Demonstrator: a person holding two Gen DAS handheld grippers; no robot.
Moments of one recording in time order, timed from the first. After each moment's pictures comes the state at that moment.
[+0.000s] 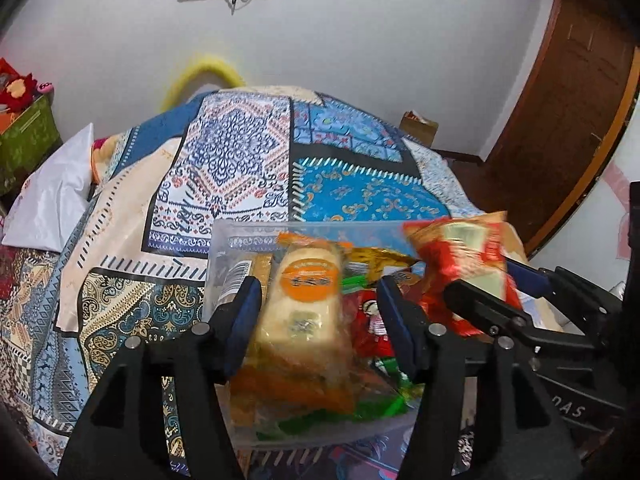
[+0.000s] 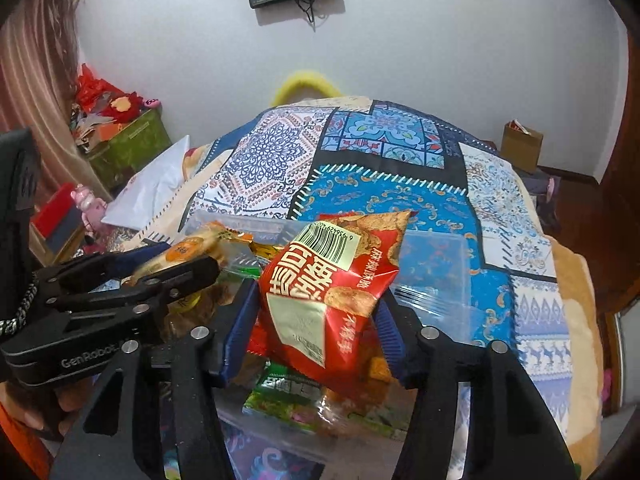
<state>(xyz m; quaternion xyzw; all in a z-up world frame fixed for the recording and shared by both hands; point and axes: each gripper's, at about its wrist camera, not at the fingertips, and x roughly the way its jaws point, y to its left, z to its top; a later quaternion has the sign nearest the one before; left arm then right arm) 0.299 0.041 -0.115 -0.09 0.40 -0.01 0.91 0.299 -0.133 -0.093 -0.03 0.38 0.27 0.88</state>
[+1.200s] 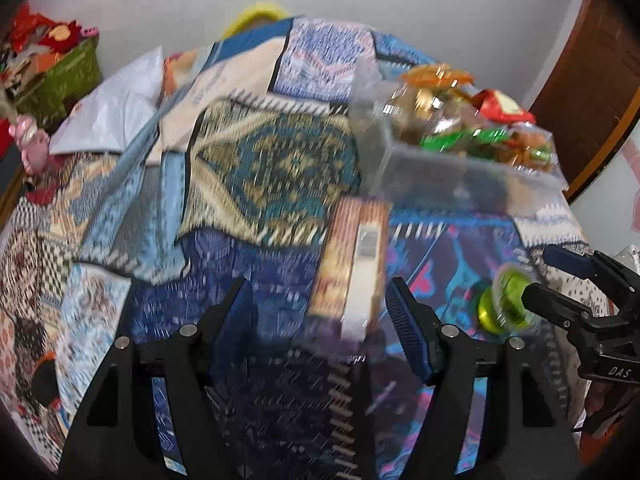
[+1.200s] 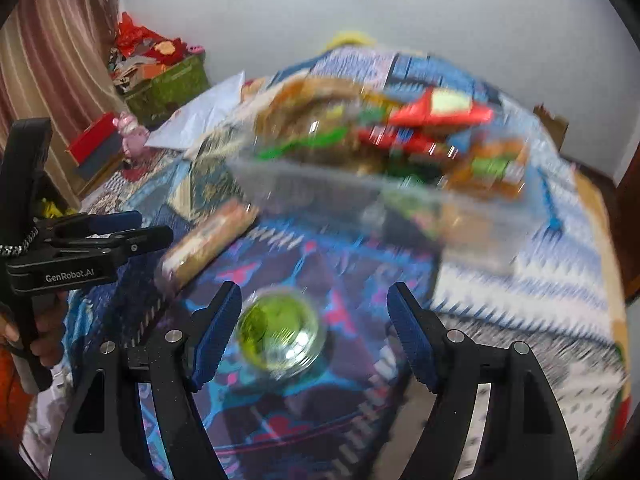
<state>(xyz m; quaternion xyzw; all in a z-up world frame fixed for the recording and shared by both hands) 0.125 0.113 -0.180 -0.11 0.47 0.04 0.87 0.172 -0.110 -0.150 -0.07 0.44 0.32 0.83</state>
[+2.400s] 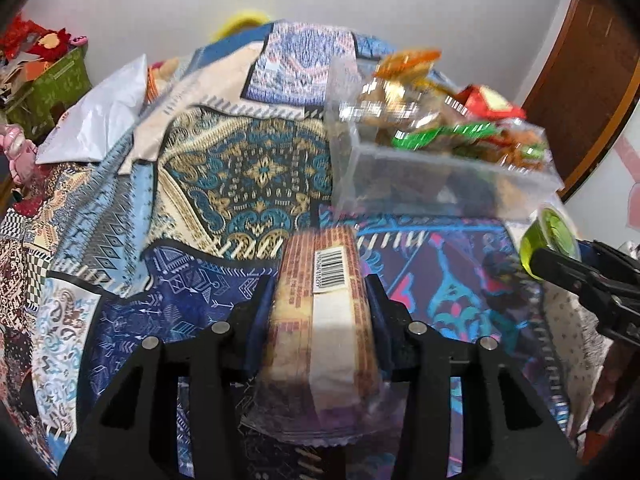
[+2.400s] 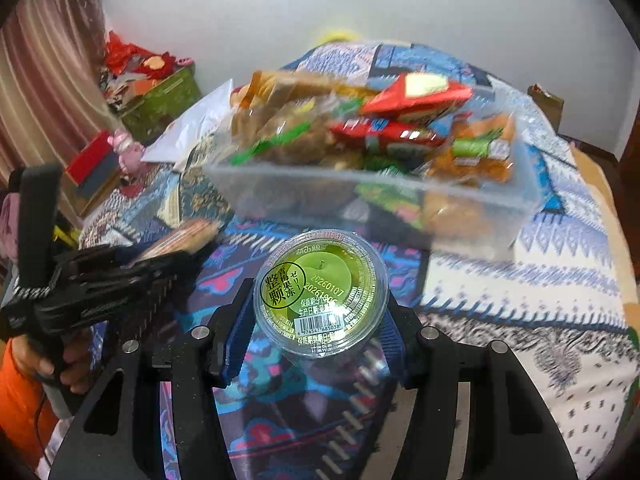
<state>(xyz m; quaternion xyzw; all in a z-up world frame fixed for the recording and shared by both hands) 0.139 0.092 -0.179 -0.10 0.45 0.03 0.89 0.185 -0.136 -0.142 -0.03 0.43 0.31 0.85</state>
